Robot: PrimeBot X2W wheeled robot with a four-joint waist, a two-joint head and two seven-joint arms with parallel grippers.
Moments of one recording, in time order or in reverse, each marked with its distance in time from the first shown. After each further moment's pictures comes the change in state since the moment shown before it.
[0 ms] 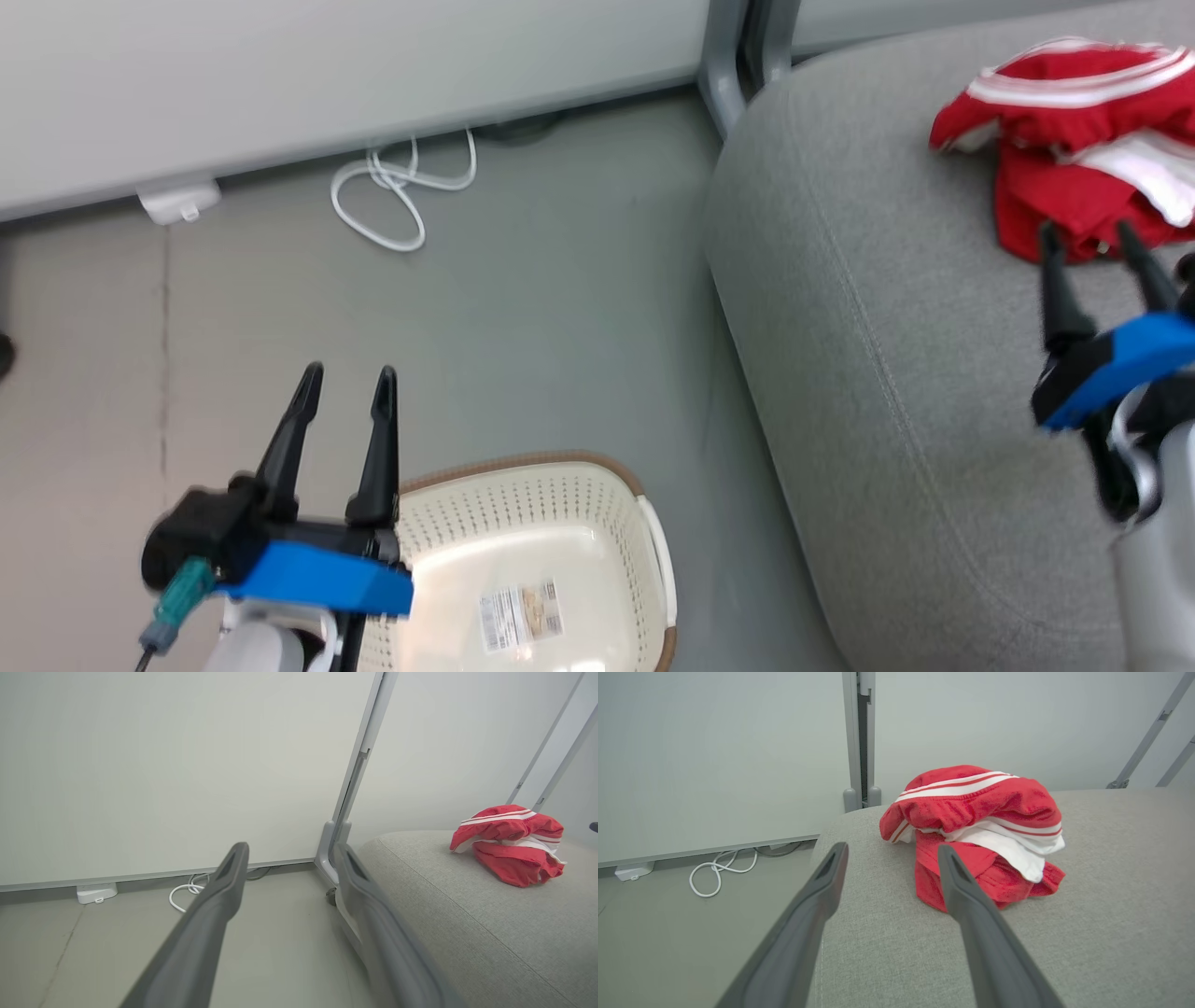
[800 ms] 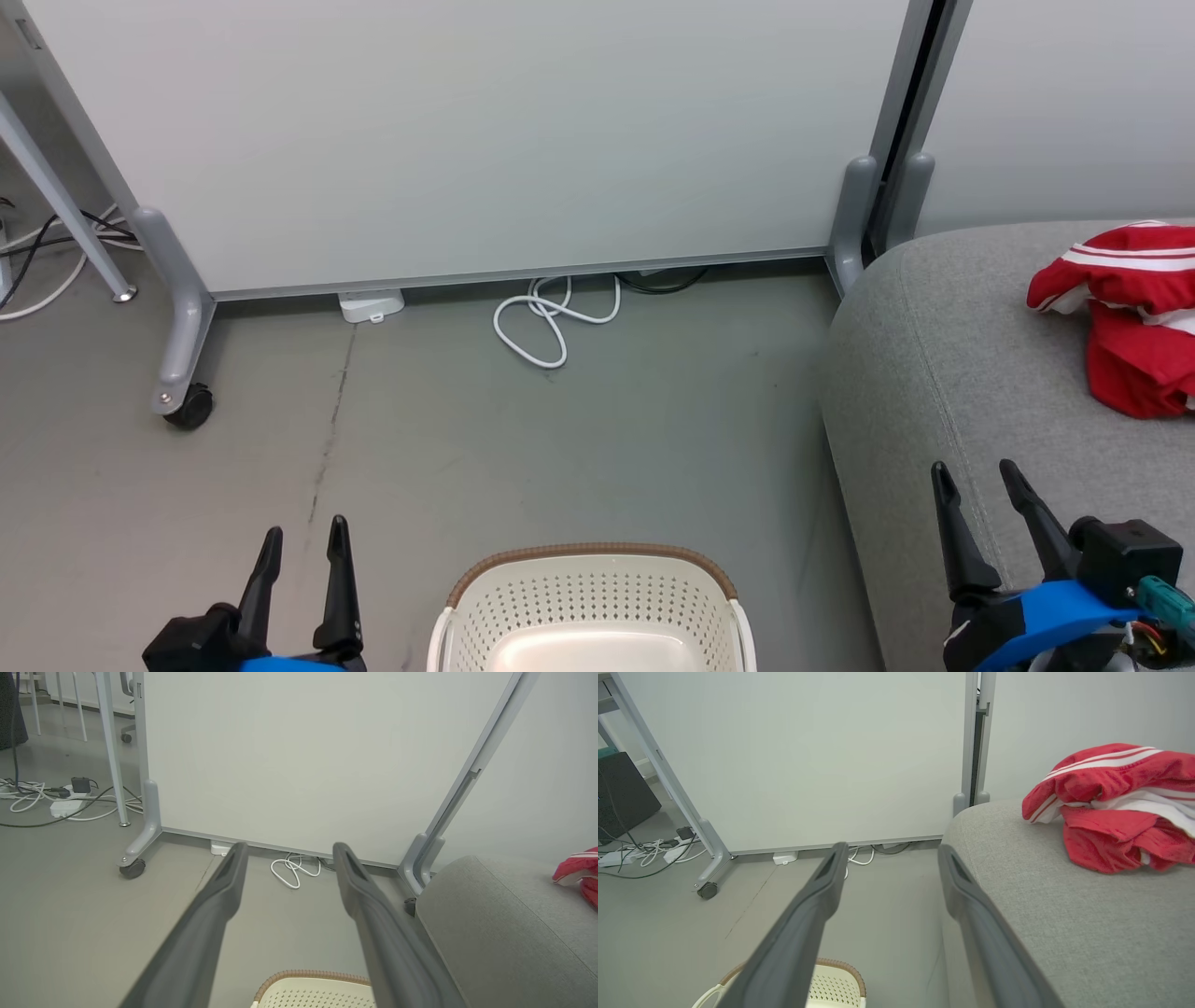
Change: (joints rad) left arm 0.182 -0.076 0.159 0.147 0.006 0.000 -0.001; right arm 0.540 0.161 0.085 -0.363 0.044 0.000 -0.061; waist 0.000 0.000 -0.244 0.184
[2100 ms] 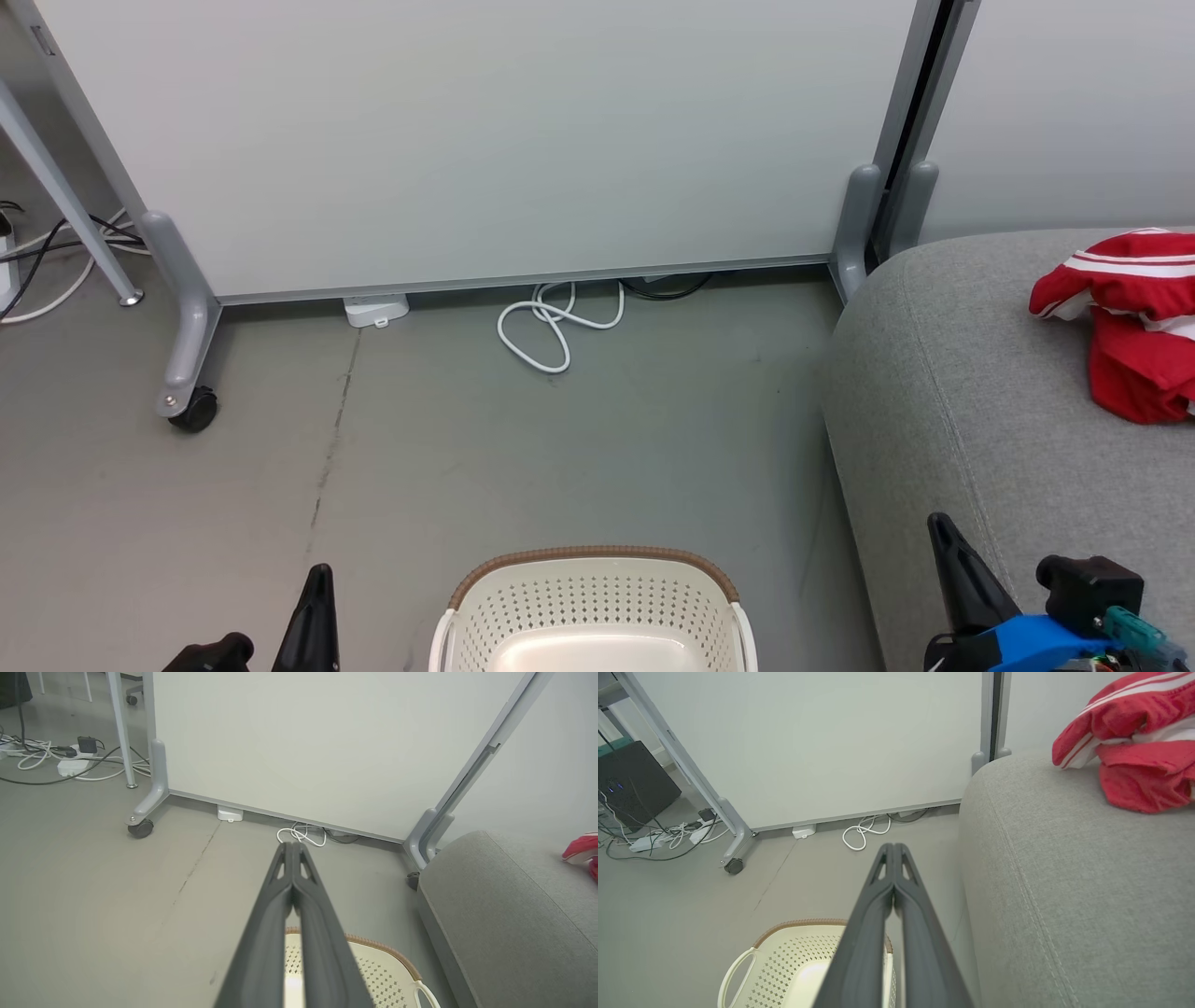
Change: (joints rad) left arm 0.033 -0.017 0.003 0.083 -0.010 -0.009 0.016; right arm 0.042 0.018 0.043 0.073 0.055 0.000 0.009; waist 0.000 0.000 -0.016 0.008
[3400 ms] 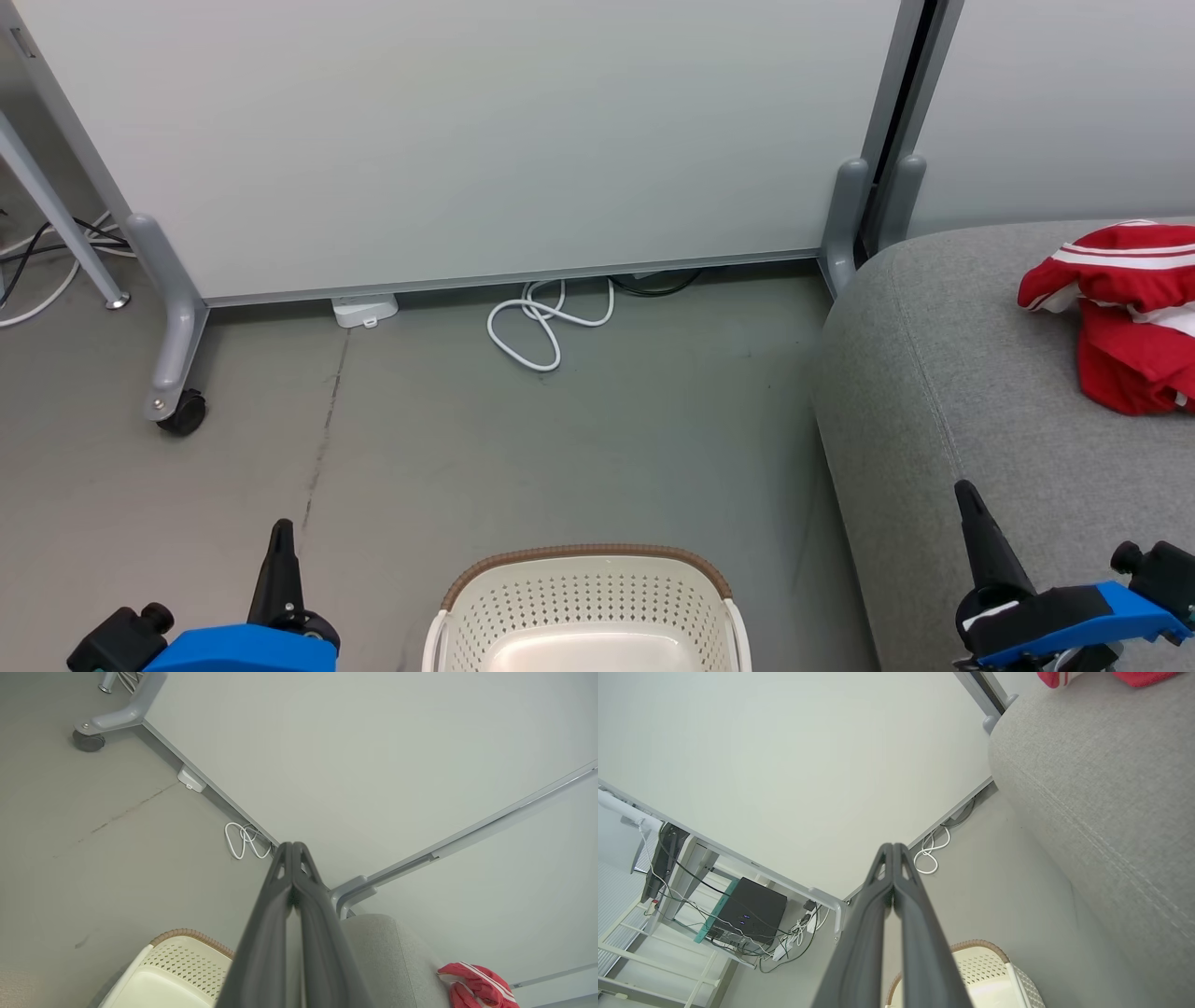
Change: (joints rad) left arm -0.062 -0.015 0.068 -0.063 -0.559 0.000 0.160; right arm -0.049 0.000 -0.033 0.009 0.621 0.000 0.075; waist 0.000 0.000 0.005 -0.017
